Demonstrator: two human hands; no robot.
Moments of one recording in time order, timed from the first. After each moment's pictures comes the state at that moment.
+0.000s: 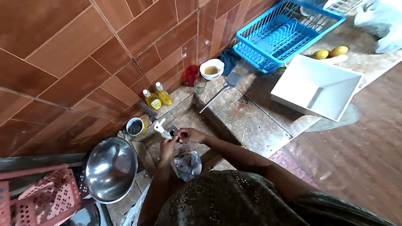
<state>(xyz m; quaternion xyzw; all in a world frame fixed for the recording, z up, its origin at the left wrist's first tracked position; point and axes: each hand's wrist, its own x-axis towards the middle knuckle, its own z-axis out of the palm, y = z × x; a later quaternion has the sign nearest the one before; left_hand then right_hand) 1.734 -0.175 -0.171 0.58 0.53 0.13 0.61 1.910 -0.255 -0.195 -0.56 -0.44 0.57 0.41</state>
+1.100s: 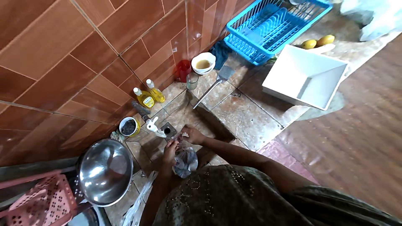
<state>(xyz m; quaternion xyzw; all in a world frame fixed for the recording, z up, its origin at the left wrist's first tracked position) 1.721 -0.211 -0.217 0.49 0.50 0.08 0.71 1.907 -0.286 -0.234 -0.70 -0.48 0.43 0.29</state>
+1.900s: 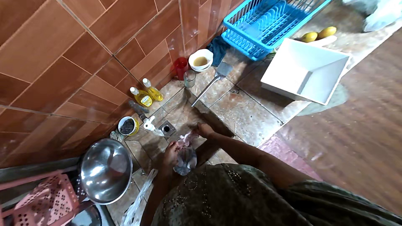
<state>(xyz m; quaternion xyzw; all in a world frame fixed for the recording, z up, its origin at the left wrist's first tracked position) 1.719 -0.228 -0.207 0.43 0.48 0.09 0.76 1.949 -0.324 -0.263 -0.81 -0.33 0.45 0.15</state>
